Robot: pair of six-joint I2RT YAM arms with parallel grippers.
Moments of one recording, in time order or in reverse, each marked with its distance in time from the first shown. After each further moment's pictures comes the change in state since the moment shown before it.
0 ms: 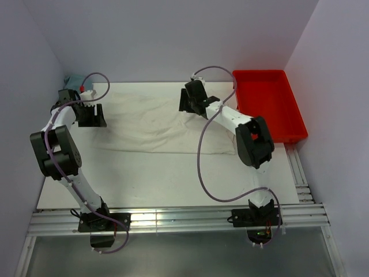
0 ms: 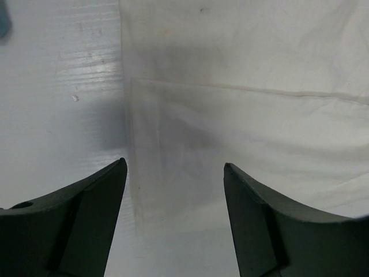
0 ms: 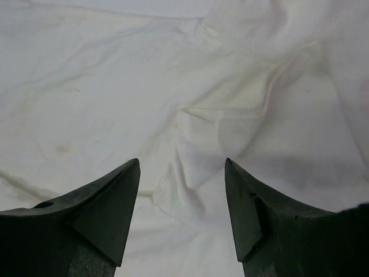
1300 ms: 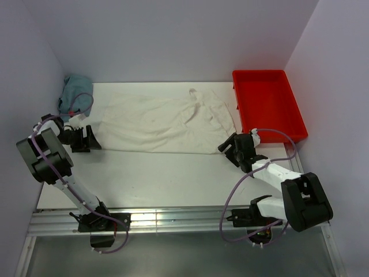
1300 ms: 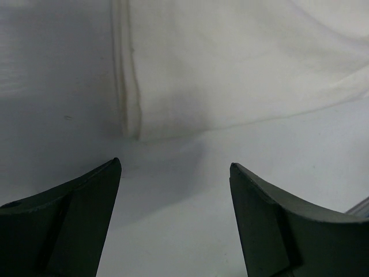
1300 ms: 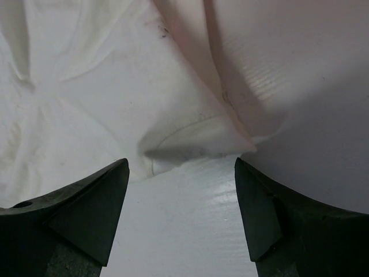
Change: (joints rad) left arm 0.245 -0.014 -0.161 -0.266 0.243 0.221; right arm -0.236 -0.917 -1.275 0.307 -0.043 0.515
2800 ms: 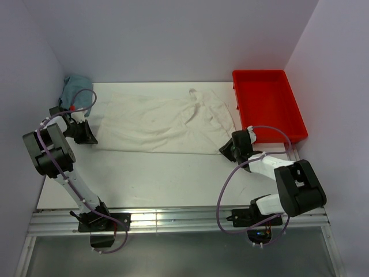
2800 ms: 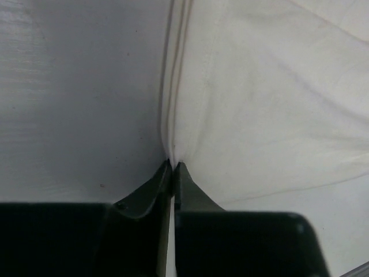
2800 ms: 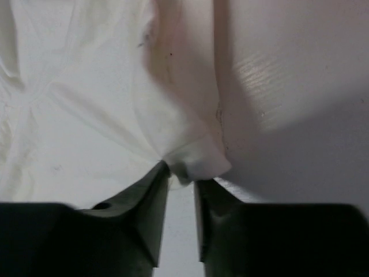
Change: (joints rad) left arm -0.089 0.077 0.050 0.220 -0.141 -0.245; right arm -0.008 0.142 0.046 0.088 -0.049 -0.020
